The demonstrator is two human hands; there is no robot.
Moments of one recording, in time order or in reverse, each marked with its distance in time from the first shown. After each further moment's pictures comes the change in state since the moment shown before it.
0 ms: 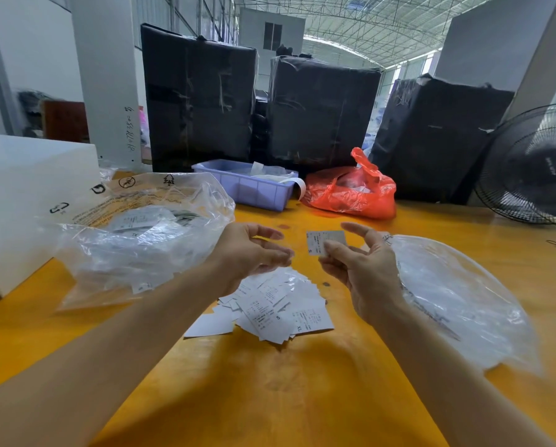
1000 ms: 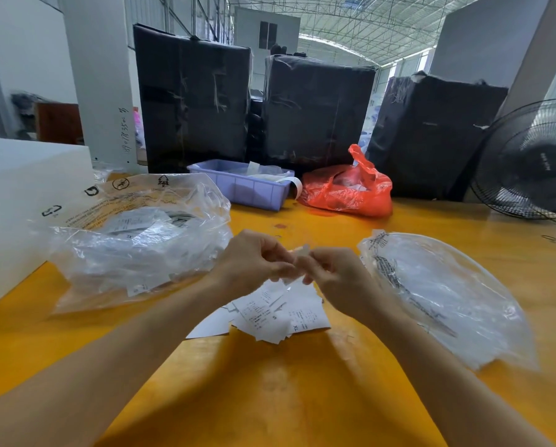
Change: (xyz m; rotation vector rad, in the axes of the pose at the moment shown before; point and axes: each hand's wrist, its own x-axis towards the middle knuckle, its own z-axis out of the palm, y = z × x) left_hand -0.002 -0.012 0.005 0.558 -0.070 0.315; right_hand -0.006 0.003 0.004 -0.841 -0.364 -0.306
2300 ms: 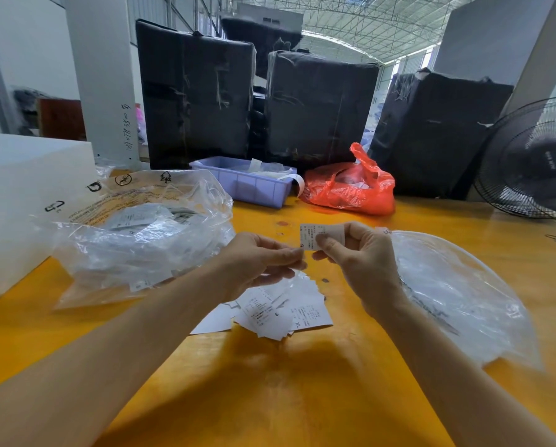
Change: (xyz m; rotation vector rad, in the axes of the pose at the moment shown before) left_hand 0.000 0.005 -0.003 -0.536 -0.143 -0.346; right_hand 0.004 0.004 -0.008 0.415 0.309 0.020
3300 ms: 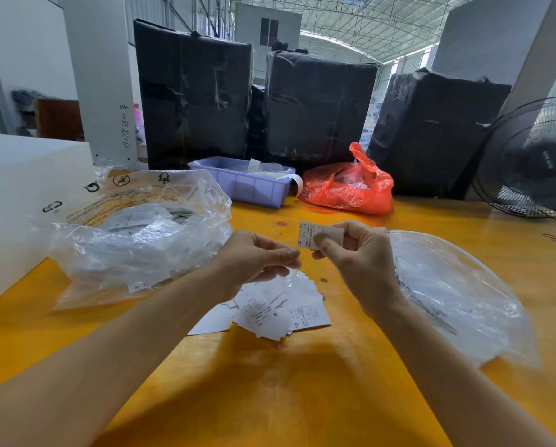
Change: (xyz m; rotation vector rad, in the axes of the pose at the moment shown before) left_hand 0.004 -0.002 0.000 0.079 0.080 0.053; right_hand -0.003 -0.005 0.001 -0.077 0.024 -0.052
